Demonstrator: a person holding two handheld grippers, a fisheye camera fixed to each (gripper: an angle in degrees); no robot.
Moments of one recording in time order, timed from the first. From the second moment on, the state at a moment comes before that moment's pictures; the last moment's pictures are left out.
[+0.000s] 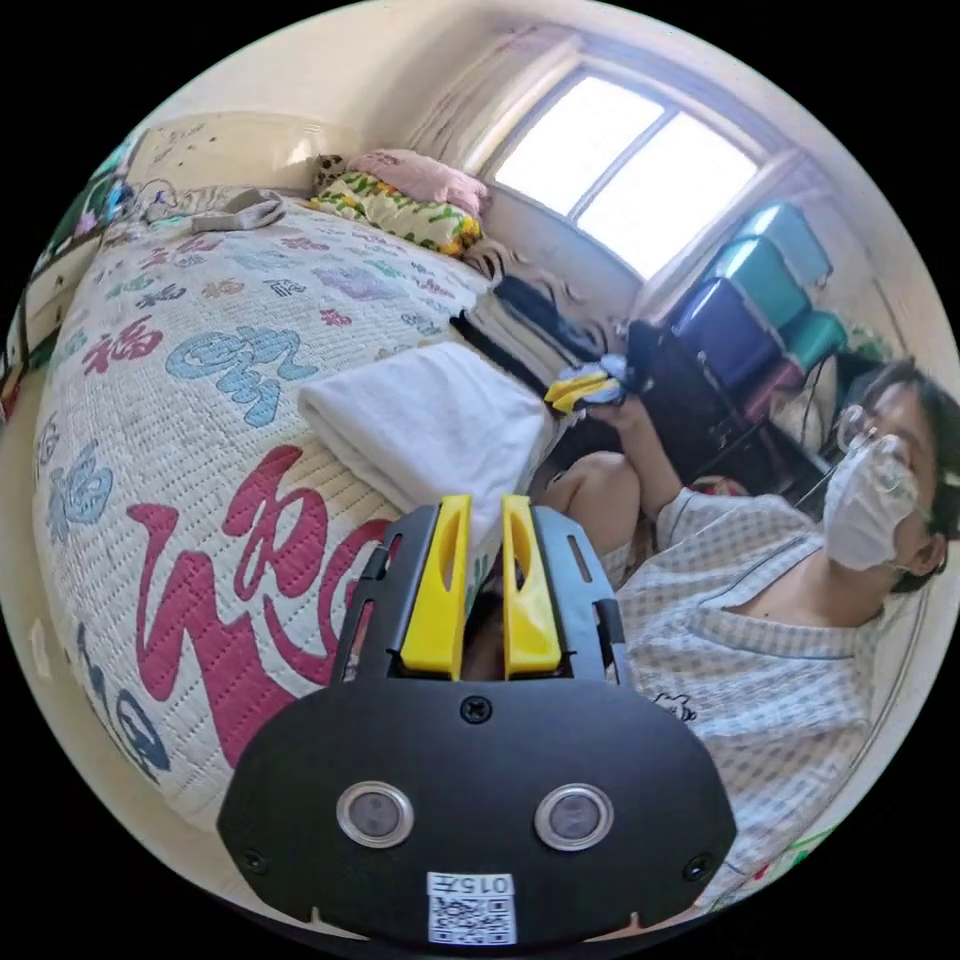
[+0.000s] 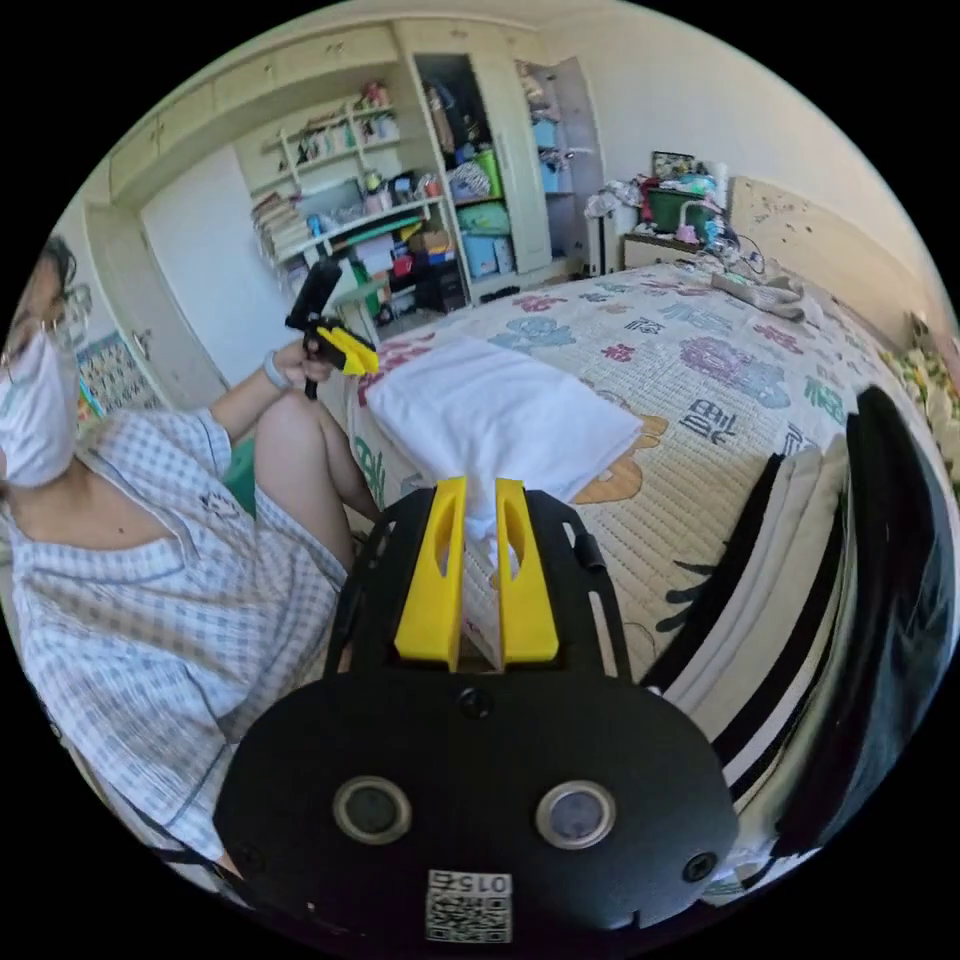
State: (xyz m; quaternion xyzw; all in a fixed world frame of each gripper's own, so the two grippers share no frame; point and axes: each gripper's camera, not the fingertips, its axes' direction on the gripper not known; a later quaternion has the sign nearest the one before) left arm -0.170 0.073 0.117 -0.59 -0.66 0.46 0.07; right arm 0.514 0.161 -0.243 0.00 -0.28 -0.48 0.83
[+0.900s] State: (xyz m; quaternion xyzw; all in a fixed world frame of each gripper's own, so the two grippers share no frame) left arm -0.212 -0.106 0.213 -0.52 -0.74 0.38 0.20; right arm 0.572 0.054 -0.215 -0.14 -0.42 -0.32 0.84
